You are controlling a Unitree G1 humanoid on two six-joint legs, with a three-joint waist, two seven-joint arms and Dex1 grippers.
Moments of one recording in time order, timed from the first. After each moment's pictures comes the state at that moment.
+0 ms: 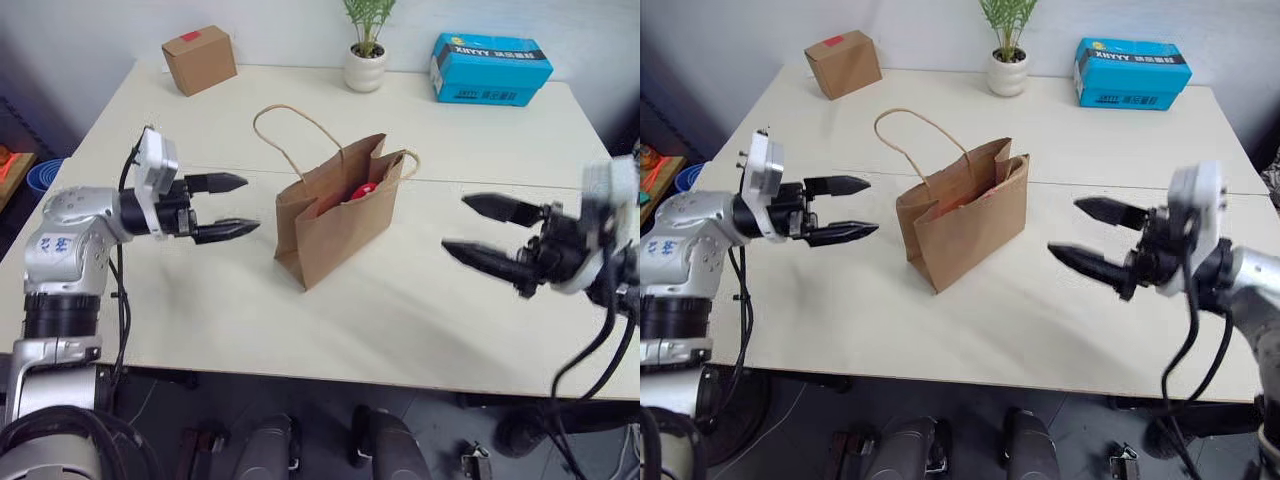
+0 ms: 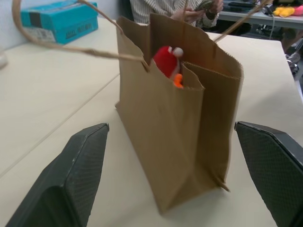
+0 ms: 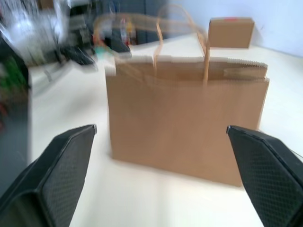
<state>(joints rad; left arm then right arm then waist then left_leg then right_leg) -0.61 0.74 0.15 0.09 -0.55 0.48 -1.18 -0.14 -0.84 -0.40 -0.42 0.78 0.47 0.99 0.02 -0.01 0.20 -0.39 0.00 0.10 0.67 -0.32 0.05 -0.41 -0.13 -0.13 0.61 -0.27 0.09</state>
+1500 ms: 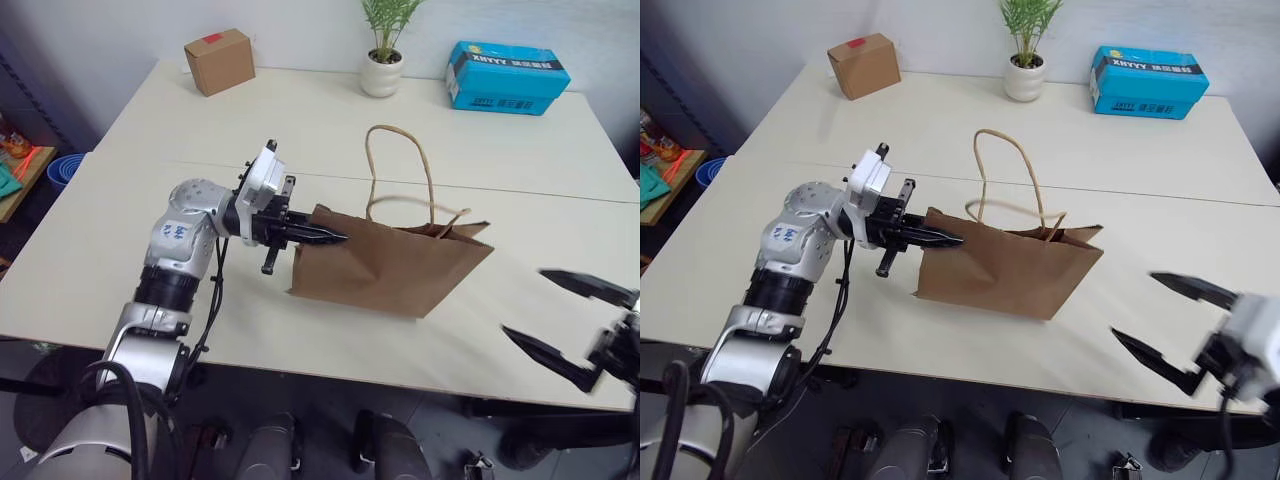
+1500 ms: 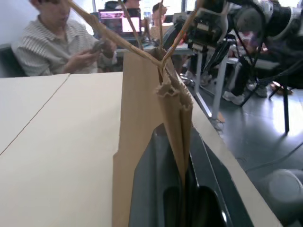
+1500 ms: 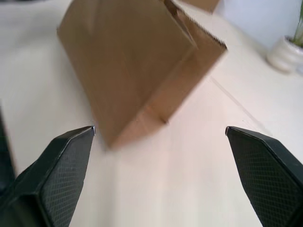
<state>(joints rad) -0.94 0.40 -0.13 0.49 -0.43 0.14 -1.50 0.52 -0.73 -0.82 -0.60 0.64 0.19 1.08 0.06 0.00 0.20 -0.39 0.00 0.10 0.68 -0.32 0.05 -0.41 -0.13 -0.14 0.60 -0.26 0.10</state>
